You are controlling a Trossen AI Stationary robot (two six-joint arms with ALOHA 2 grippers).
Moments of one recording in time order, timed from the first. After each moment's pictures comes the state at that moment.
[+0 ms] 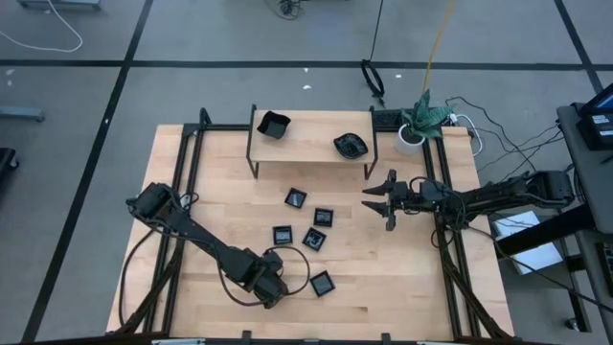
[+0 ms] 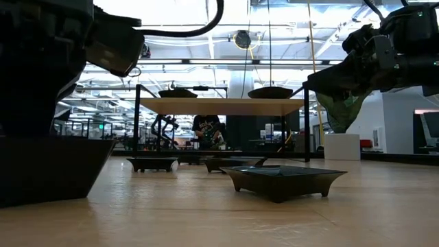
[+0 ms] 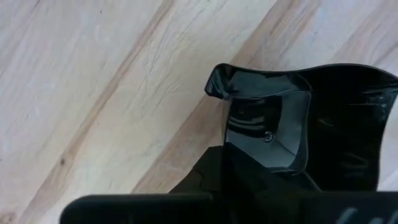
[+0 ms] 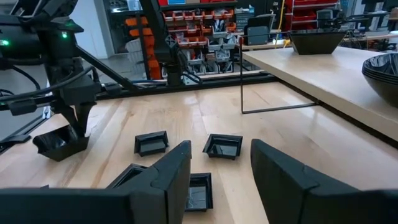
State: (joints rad) left arm -0.56 1.92 1.28 -0.81 -0.02 -1.23; right arm -0.10 0.98 0.02 0.93 0.00 0.09
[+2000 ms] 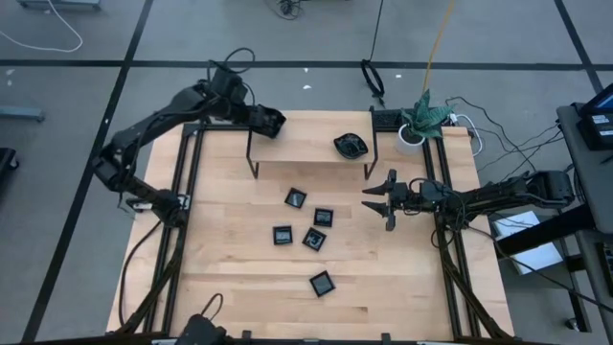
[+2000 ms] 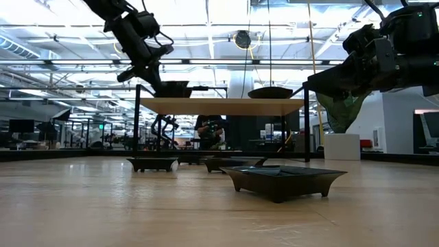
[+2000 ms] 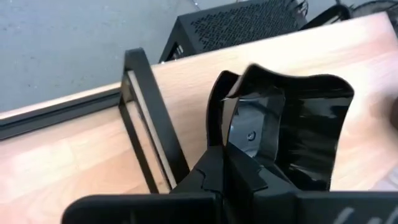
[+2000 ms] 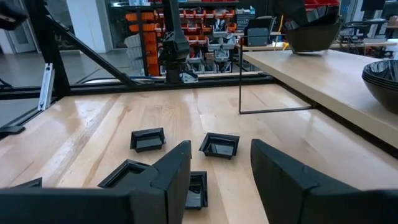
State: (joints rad) left arm 0.86 1.46 1.30 -0.72 0.18 -0.45; right arm -0.10 0.98 0.02 0.92 0.00 0.04
